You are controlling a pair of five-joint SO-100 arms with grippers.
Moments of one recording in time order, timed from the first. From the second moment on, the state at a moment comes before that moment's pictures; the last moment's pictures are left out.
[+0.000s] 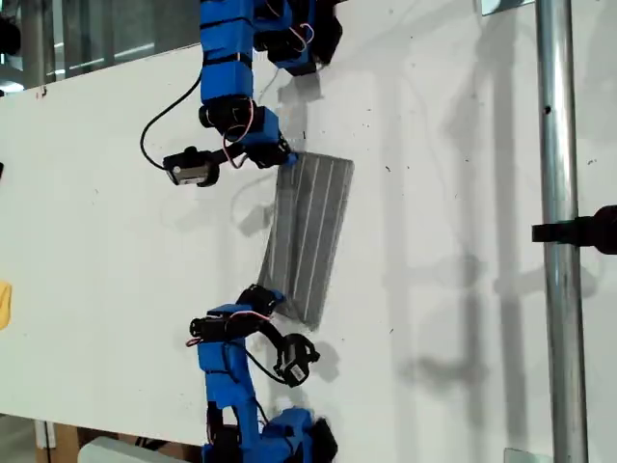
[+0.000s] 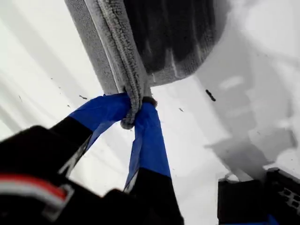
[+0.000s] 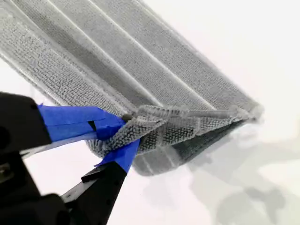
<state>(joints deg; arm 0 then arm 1) -14.1 73.0 68.4 90.9 -47.9 2.2 105.9 99.9 92.3 62.2</state>
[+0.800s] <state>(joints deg) -21.2 70.4 64.5 94.3 -37.2 4.5 109.3 107.7 83.2 56.3</state>
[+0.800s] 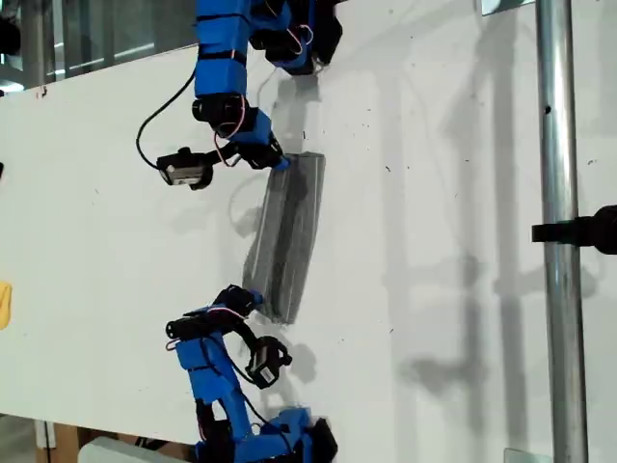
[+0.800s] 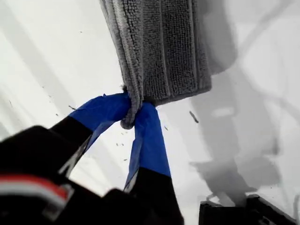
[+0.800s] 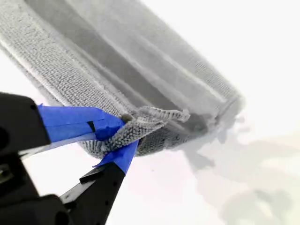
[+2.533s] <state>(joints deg) -18.4 118.5 103.4 91.0 -51.1 -5.5 155.5 144.4 88.7 88.2</state>
